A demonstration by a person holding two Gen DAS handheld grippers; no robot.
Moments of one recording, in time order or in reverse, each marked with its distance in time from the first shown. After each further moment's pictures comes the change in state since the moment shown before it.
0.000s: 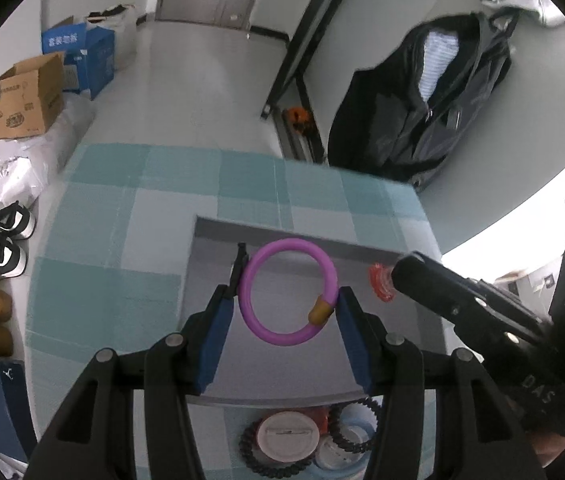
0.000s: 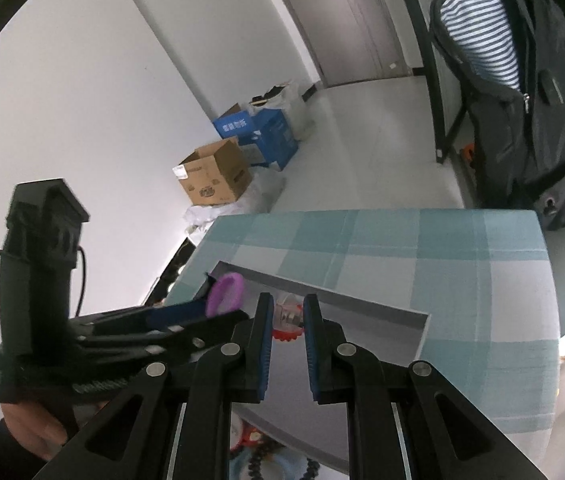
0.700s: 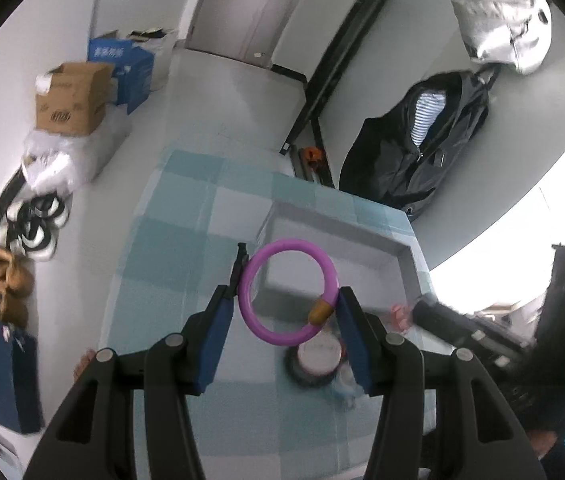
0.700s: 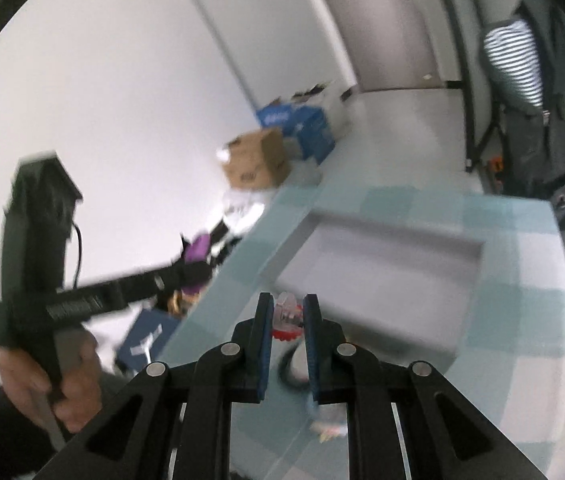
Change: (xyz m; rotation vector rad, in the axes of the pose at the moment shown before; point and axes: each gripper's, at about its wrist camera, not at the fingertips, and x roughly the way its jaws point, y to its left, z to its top) left arm -0.083 0.013 -0.031 -0.058 -0.167 0.012; right arm -0.047 0.057 -0.042 -0.081 -0.026 0.061
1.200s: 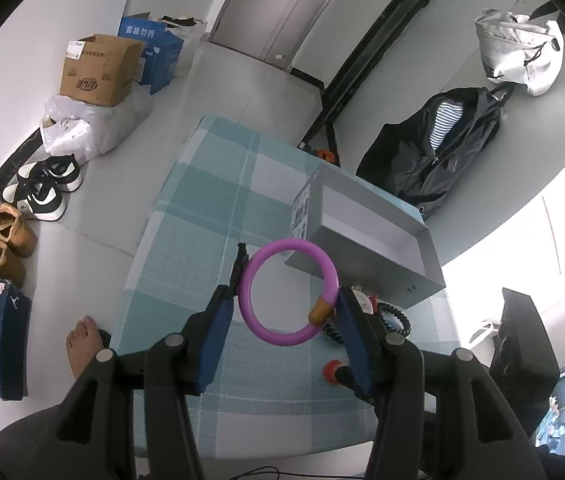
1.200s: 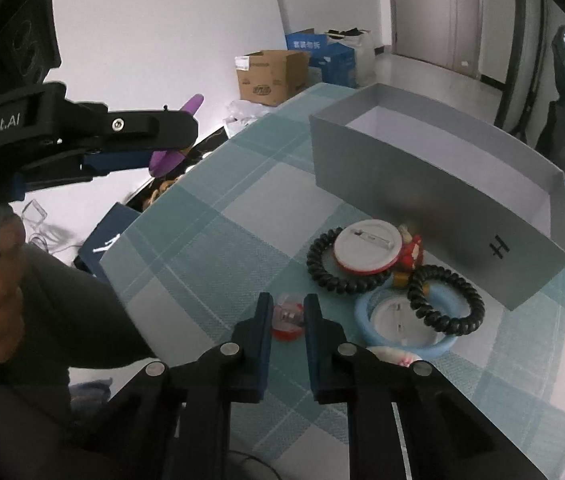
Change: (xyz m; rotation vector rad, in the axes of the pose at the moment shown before) left arm -0.016 0.044 -0.051 -0.127 -0.029 -0.015; right arm 0.065 0.048 -0.091 -0.260 0.248 -0.086
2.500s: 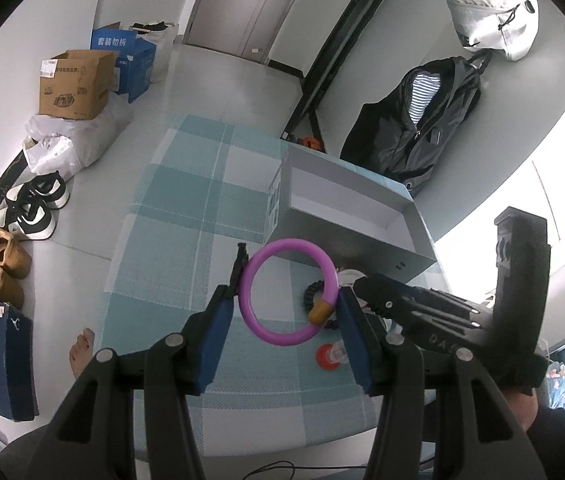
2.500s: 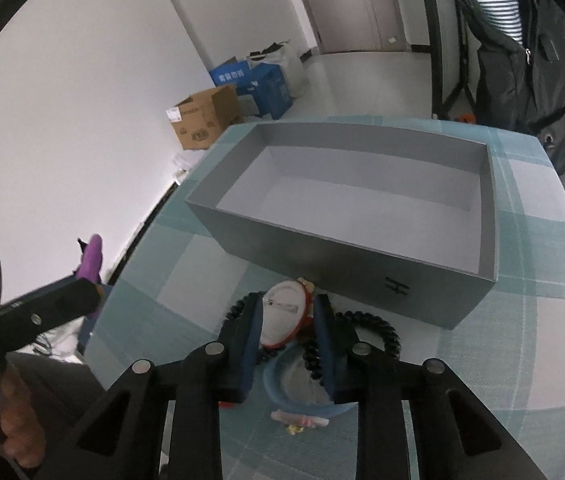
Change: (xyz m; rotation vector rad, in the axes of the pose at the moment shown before) left arm 0.002 -0.013 -0.005 0.109 0.028 -0.022; right arm -0.004 -0.062 0.028 0.297 -0.071 -0.048
